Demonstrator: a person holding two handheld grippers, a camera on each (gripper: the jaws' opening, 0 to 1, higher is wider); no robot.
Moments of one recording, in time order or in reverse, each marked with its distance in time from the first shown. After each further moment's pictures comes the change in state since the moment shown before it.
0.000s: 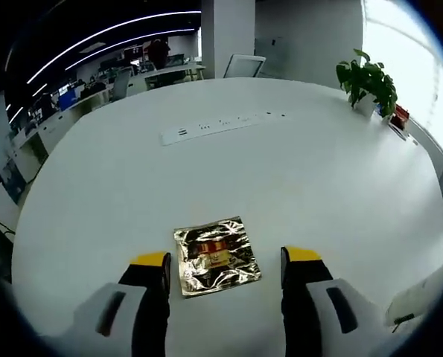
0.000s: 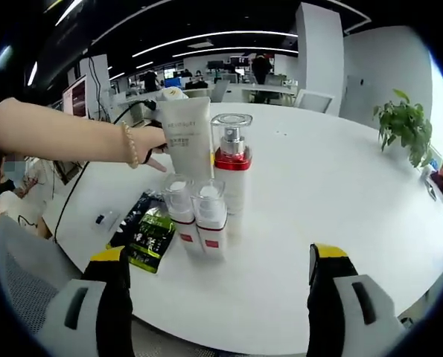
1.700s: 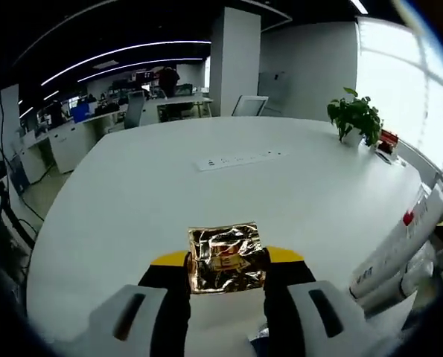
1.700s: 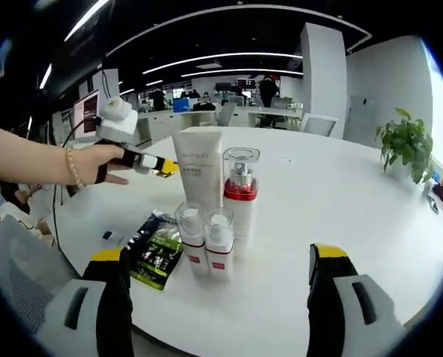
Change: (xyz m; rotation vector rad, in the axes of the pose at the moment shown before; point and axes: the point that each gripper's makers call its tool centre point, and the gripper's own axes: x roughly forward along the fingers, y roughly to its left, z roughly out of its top) left arm -0.137 0.036 -0.015 -0.087 -0.217 -0.013; right arm -0.011 0.007 0.028 -0.033 -0.158 0.024
